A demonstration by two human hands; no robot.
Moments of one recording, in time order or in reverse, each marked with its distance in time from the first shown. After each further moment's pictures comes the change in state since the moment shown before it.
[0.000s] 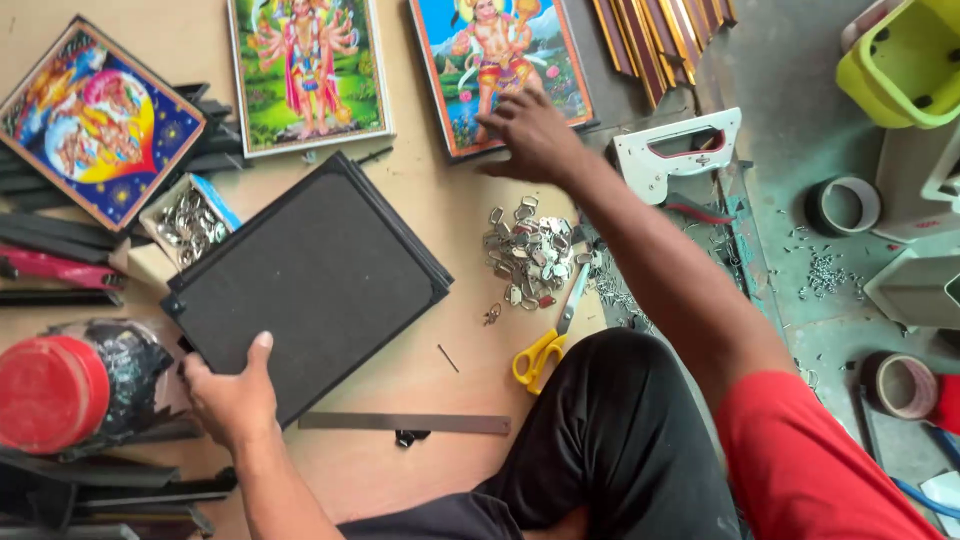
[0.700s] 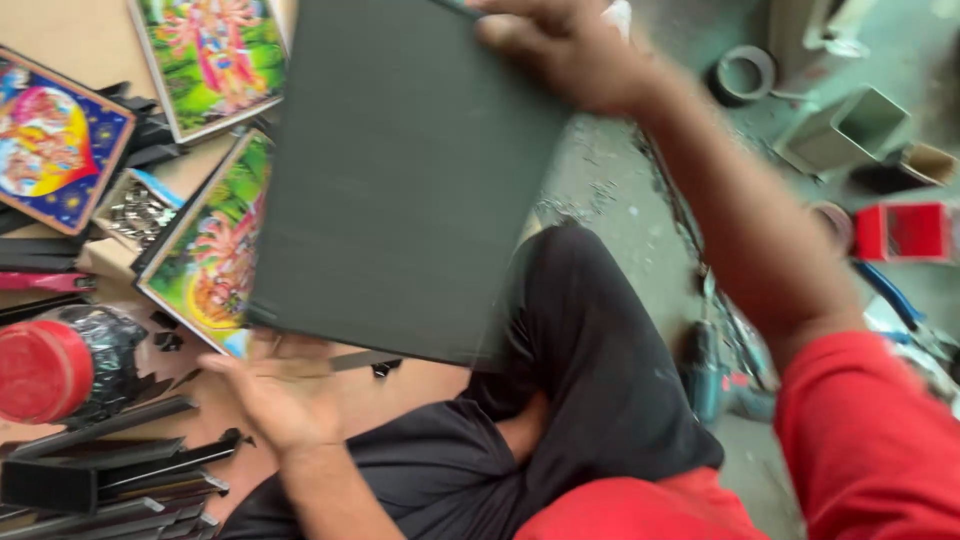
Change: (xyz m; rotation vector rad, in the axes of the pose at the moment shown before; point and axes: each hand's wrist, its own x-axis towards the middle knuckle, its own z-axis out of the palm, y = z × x) left_hand -0.123 0.007 -0.035 -1.659 -0.706 -0.043; right_hand -0.145 -0.048 -0.225 0.808 0.021 0.488
